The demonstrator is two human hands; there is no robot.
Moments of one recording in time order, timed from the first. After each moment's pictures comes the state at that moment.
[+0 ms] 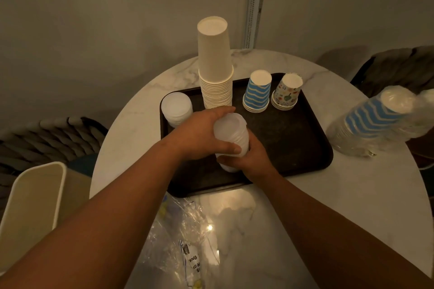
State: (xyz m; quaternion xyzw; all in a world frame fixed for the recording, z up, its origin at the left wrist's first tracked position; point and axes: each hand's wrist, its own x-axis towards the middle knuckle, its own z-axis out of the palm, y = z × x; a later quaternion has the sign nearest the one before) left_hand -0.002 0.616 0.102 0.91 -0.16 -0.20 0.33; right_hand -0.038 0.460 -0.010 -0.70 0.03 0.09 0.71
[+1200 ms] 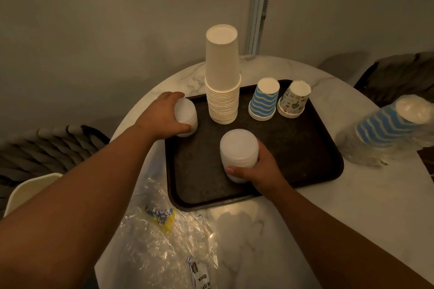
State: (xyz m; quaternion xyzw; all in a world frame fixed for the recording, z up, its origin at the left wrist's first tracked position) left_hand 0.080 0.705 0.066 0.98 -0.06 -0.11 0.17; right_hand -0.036 0.462 -0.011 -0.71 0.06 0.10 0.69
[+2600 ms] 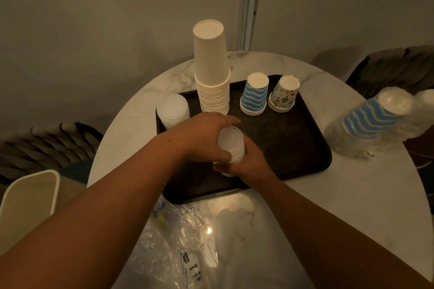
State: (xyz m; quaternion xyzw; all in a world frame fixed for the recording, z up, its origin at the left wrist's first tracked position) left_hand 0.016 0.609 0.110 0.93 -0.28 -0.21 0.12; right_hand -0.038 0.461 -0.012 -0.74 0.02 0.08 0.66
